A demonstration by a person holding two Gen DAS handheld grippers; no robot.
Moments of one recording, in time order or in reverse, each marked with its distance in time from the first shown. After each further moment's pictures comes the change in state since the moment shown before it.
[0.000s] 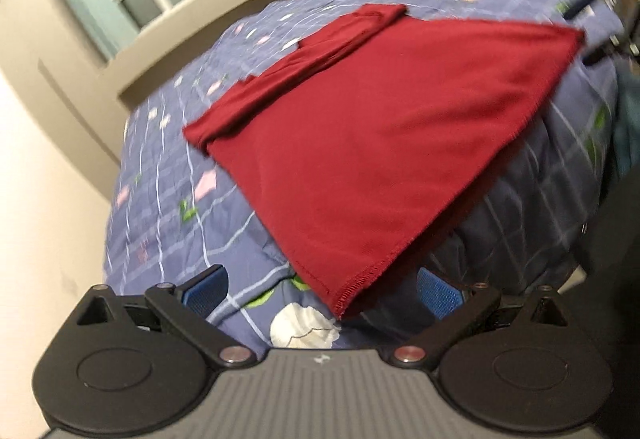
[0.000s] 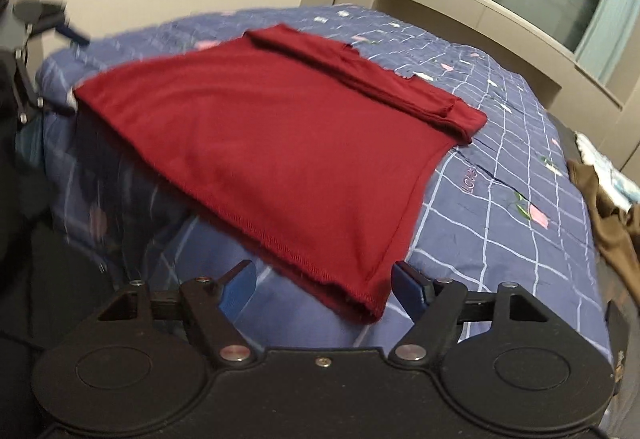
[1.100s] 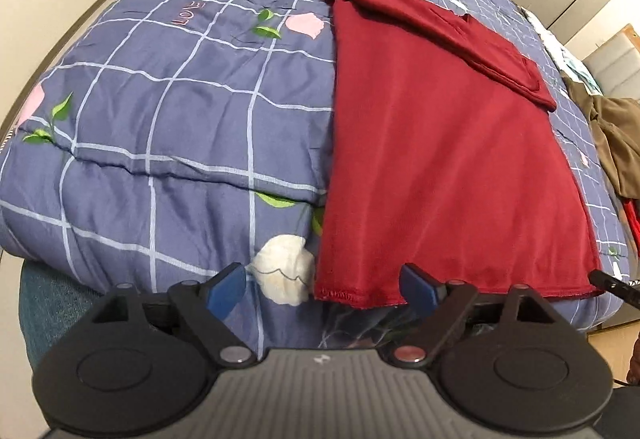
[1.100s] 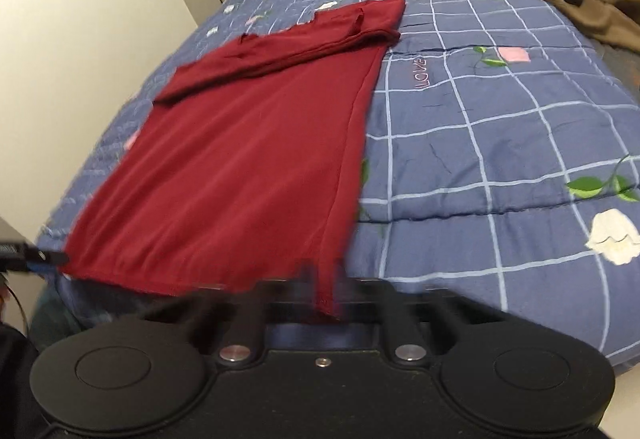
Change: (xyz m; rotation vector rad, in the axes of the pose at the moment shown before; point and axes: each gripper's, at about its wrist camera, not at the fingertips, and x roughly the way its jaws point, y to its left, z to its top) left arm 0.037 0.105 -0.026 -0.987 0.337 -0.277; right arm 0.020 -0.073 0.008 0.682 0.117 0.141
